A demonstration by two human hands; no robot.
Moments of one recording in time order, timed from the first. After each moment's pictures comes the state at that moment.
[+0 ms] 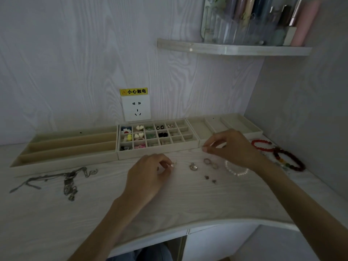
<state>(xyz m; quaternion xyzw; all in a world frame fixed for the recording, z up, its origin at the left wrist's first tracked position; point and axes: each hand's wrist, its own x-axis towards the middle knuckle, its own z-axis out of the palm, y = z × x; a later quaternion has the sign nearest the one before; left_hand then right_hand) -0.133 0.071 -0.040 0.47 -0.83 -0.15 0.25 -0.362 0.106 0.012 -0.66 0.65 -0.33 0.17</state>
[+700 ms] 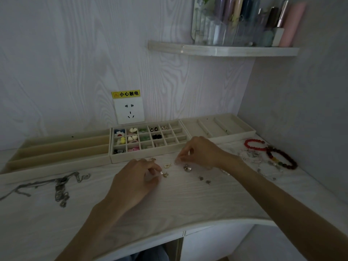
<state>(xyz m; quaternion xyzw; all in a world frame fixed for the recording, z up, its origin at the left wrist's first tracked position) -0.114 0.065 -0.041 0.45 -0.86 -0.15 0.19 -0.335 0.067 -0.011 -0.73 0.64 -0.17 0.17</state>
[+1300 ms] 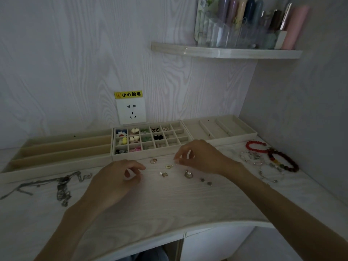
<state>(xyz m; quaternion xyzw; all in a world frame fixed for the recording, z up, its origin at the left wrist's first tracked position) -0.075 0.057 -0.031 0.49 -0.83 -0.20 0.19 -0.326 0.078 -0.011 -0.73 0.63 -0.20 0.19</state>
